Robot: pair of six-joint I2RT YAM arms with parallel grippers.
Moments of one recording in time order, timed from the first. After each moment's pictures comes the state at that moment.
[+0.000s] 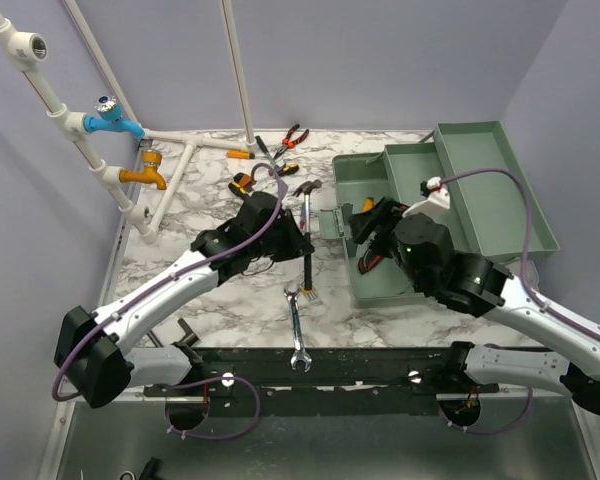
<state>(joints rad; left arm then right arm) -0.72 1.18 0.95 -0.41 0.08 -0.82 1.02 1.01 1.06 -0.45 0.65 0.90</state>
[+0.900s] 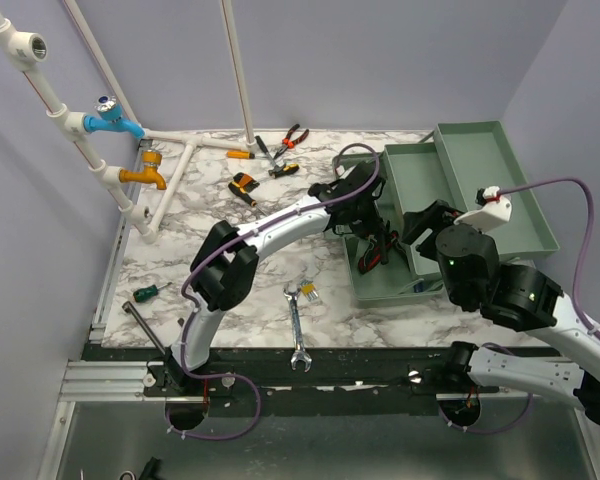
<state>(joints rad) -0.86 2.09 1.82 -0.51 0.07 -1.08 1.02 0.83 1.14 -0.76 0.99 0.82</state>
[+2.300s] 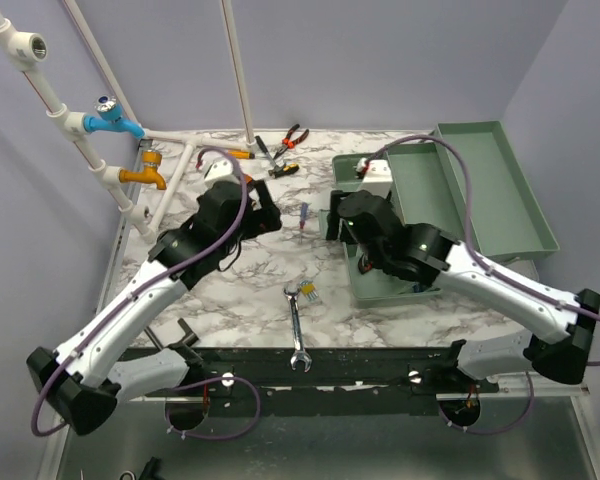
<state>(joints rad) -0.69 1.13 1.22 -0.61 -0.32 -0.66 1.02 1.26 1.30 -0.62 0.74 0.57</state>
